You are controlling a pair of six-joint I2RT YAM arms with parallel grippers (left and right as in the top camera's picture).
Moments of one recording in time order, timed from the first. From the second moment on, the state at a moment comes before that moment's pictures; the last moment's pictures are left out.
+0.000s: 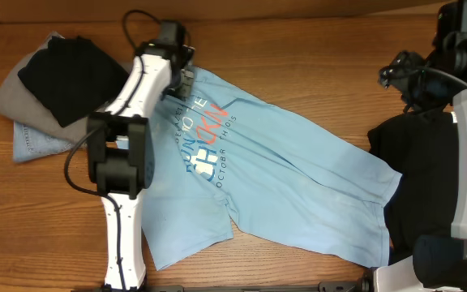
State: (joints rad) left arm -0.14 2.42 2.03 -0.87 -0.08 0.13; right arm -0.10 1.69 1.88 -1.40 -0.06 0.57
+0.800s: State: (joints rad) left arm -0.14 2.42 2.36 -1.24 -0.04 0.11; right arm -0.10 1.69 0.92 -0.62 -0.11 0.70
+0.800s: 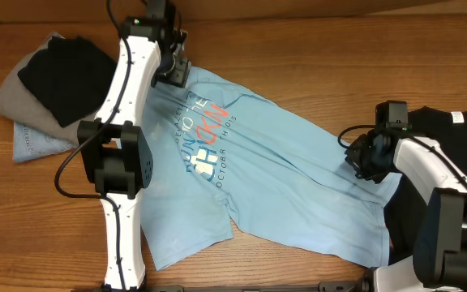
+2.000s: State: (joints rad) left arm -0.21 2.41 2.54 -1.37 0.20 0.25; right arm -0.11 1.94 1.67 -0.86 -0.19 0.40
